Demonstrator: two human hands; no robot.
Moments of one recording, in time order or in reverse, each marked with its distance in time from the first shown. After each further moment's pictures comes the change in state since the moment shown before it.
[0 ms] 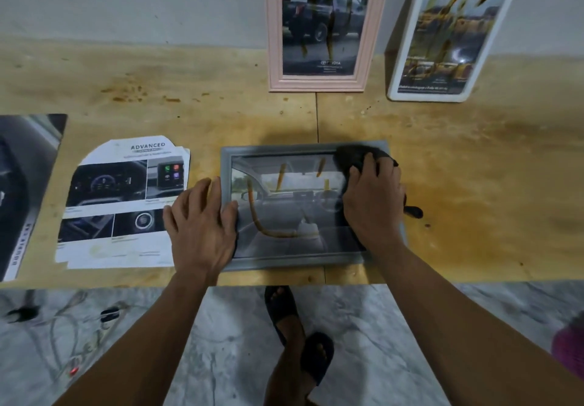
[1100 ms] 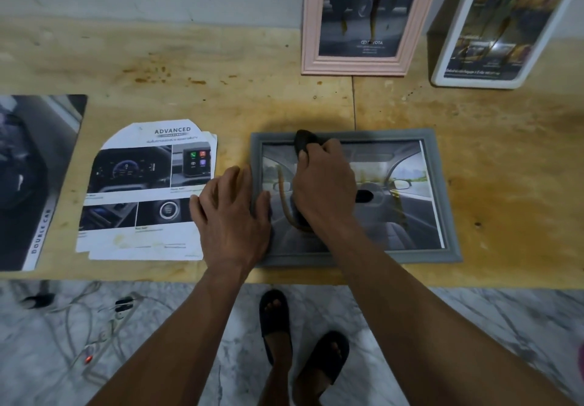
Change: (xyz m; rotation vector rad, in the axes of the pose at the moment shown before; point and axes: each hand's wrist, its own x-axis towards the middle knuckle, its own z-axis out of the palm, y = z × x) left_hand 0.002 -0.003 0.010 0.007 0.048 -0.029; right_hand -0.022 -0.128 0.001 0.413 -0.076 -0.102
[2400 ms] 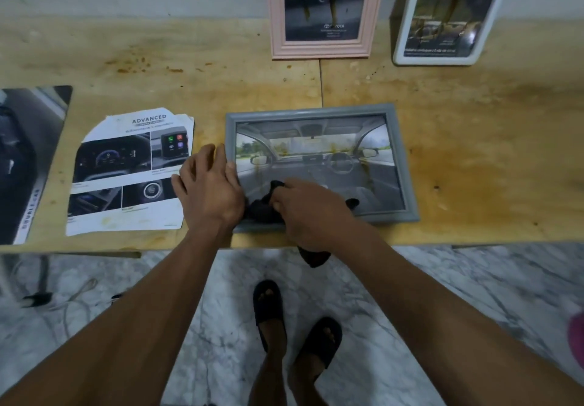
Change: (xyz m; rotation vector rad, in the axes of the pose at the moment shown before) left_hand -0.002 0.012 -0.006 -0.042 -0.032 -0.032; right_hand -0.062 0.037 -0.056 -0.103 -0.666 -0.386
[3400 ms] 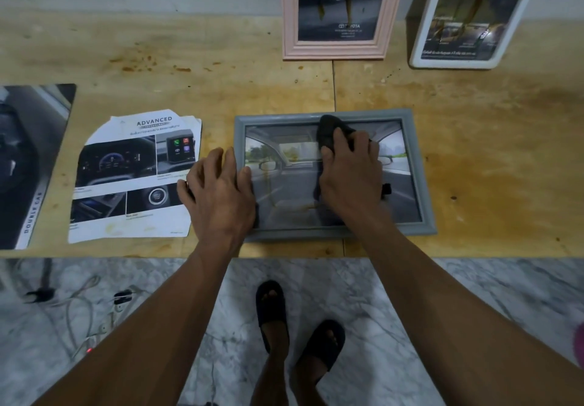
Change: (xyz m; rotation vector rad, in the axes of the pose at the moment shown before) left_hand -0.001 0.001 0.007 0.024 0.055 -0.036; right_hand 0.040 0.046 -0.002 -0.001 0.518 0.455
